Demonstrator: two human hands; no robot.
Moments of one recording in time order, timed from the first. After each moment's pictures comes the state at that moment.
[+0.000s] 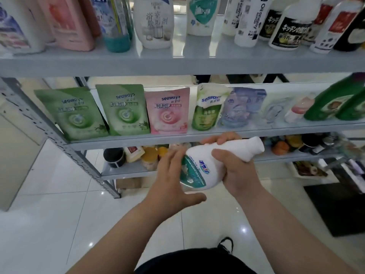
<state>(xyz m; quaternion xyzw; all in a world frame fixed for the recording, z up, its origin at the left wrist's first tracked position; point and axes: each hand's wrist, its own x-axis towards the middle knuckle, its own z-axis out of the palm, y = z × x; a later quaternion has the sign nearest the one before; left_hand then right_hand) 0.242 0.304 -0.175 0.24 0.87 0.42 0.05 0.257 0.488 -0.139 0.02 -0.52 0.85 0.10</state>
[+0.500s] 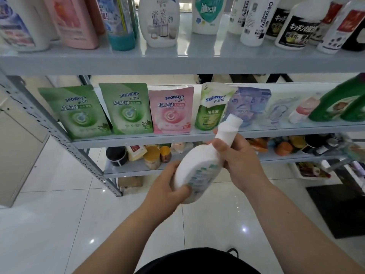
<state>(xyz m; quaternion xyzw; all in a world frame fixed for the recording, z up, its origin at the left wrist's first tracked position) 0.247 0.287 -0.178 0.13 0.79 0.58 0.16 0.242 0.497 -0.132 -0.12 -0.65 0.74 0.07</state>
